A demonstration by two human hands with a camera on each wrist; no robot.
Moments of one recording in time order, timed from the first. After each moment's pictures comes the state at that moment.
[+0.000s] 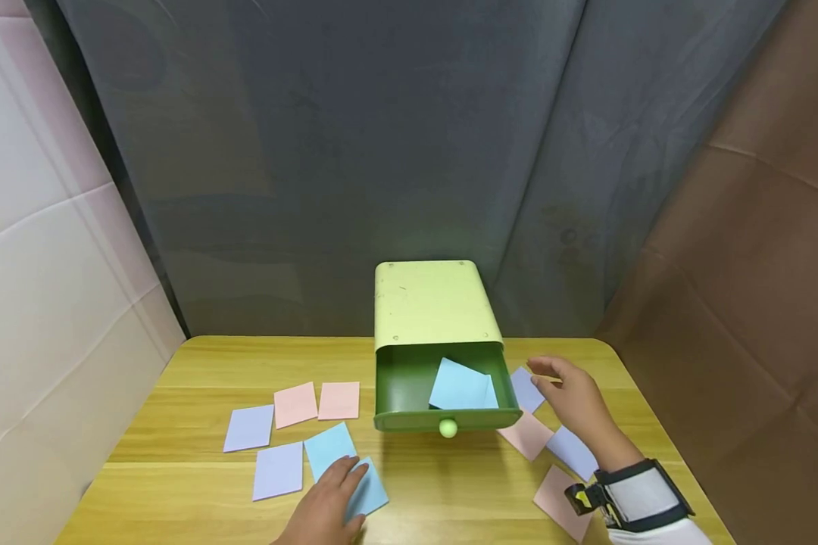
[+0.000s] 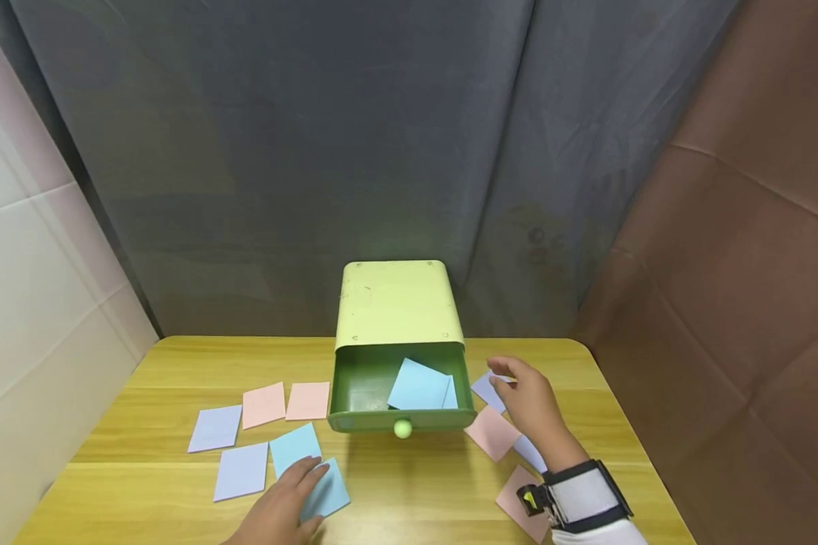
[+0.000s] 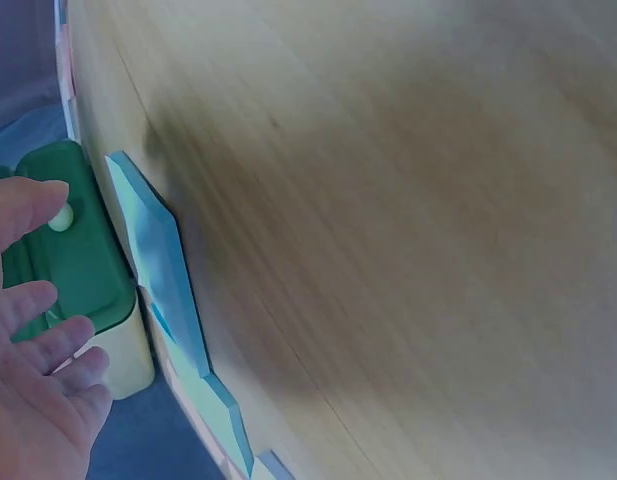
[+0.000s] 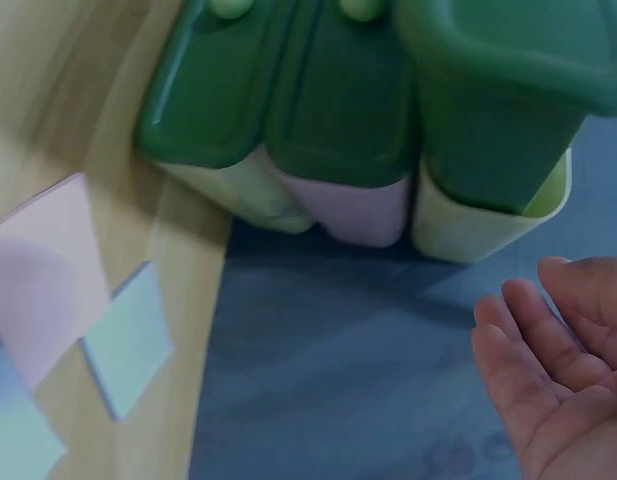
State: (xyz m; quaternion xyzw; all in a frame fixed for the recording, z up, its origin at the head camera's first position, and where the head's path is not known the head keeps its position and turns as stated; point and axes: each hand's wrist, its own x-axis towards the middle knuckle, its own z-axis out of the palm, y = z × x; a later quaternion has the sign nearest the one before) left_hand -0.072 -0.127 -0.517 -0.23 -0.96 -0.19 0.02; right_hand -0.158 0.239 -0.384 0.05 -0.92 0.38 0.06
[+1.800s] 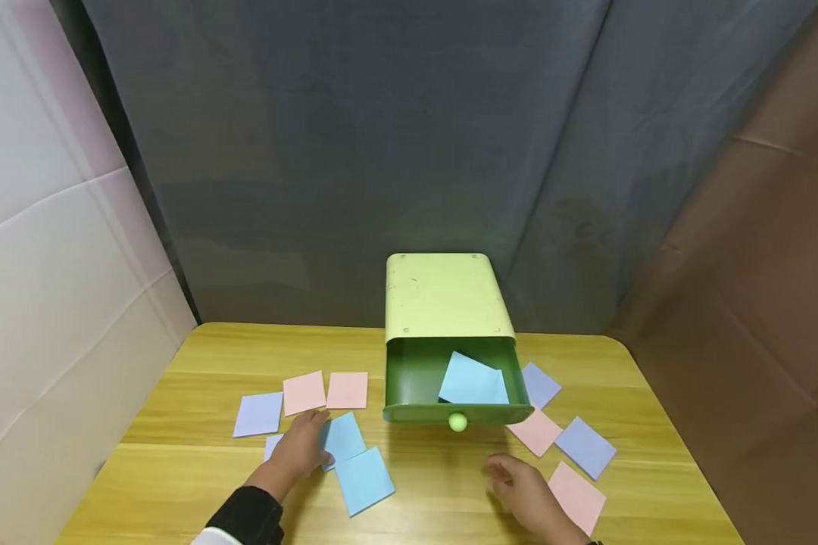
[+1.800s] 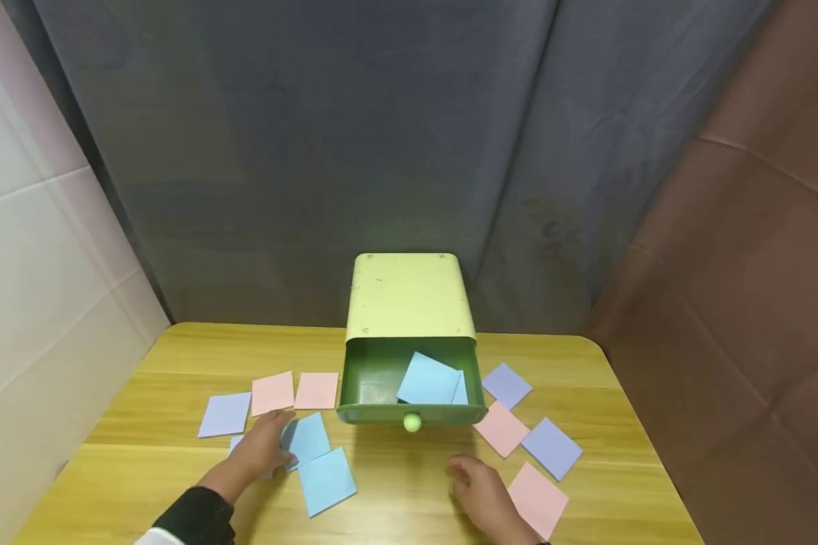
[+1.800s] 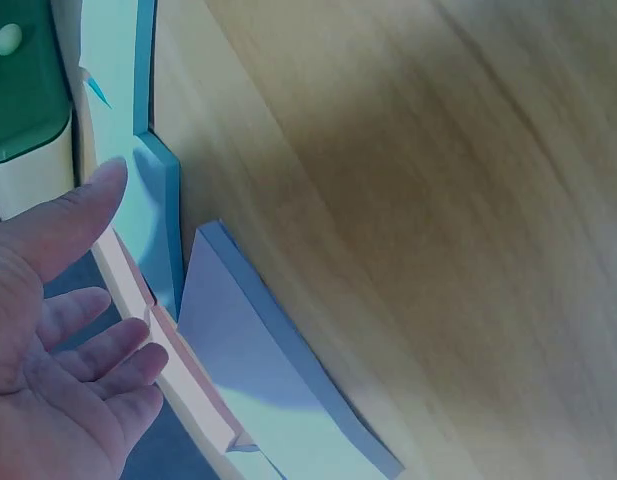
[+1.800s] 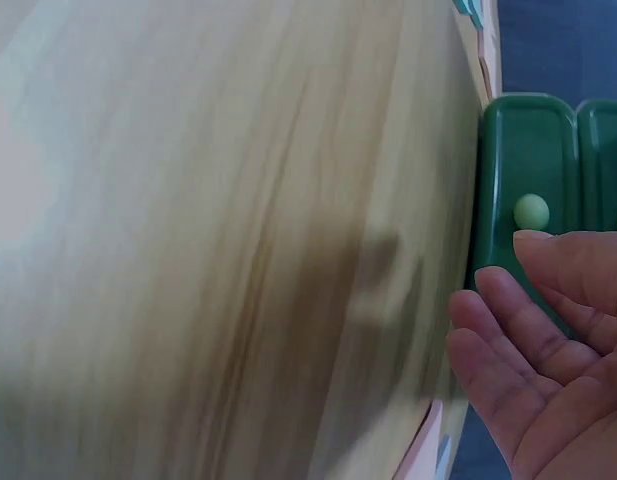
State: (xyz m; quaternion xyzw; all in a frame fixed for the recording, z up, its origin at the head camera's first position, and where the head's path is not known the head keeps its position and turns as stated) left_hand -0.139 -0.172 -0.511 -0.03 -0.97 -0.24 -0.06; right_hand -0.102 0.197 -0.509 0.08 -0.90 0.41 -0.09
